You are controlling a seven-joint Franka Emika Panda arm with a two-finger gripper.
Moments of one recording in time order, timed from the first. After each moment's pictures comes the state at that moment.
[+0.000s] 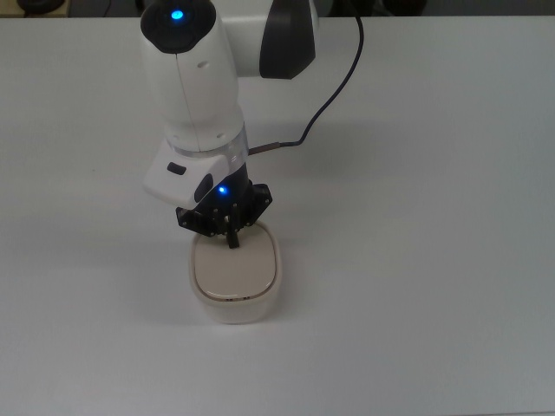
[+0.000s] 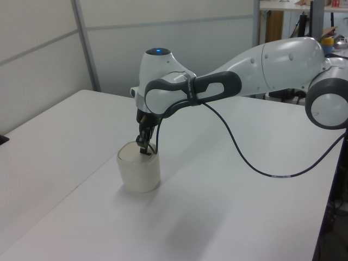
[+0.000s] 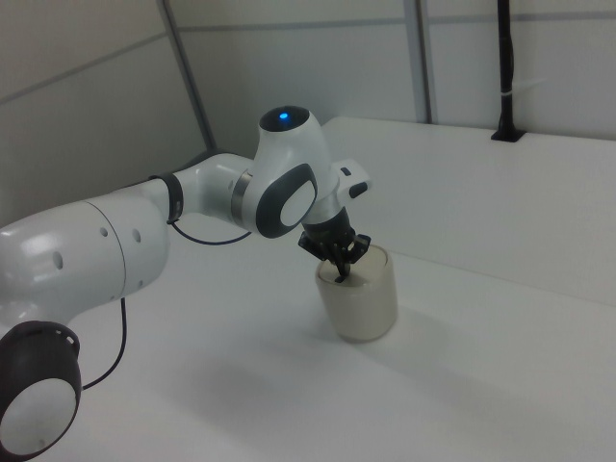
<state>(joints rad) -0.05 0.51 0.08 -1.39 0.05 2.15 -0.29</state>
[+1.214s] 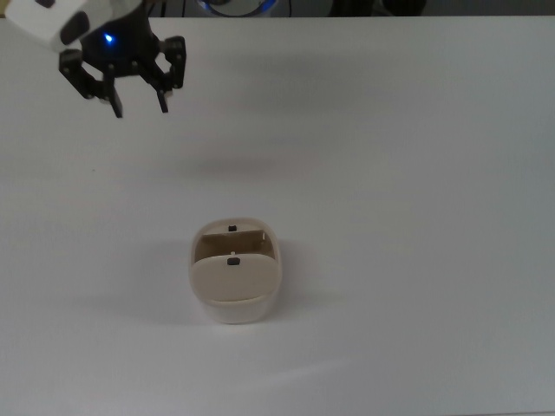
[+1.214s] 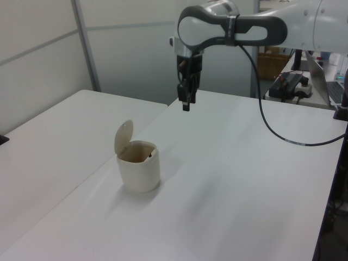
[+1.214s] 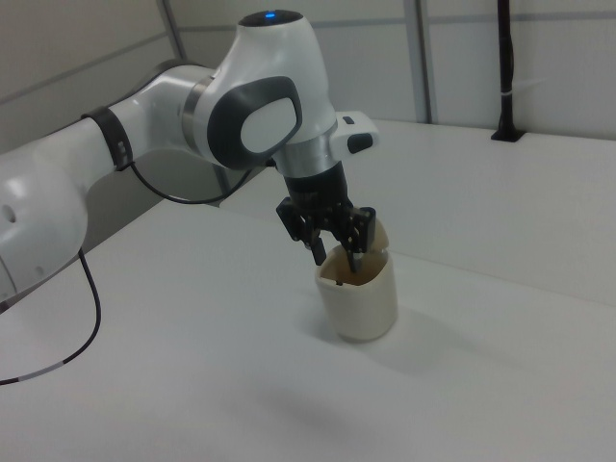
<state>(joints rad) -0.17 0.23 0.03 -1.38 0.01 1.68 -0.29</state>
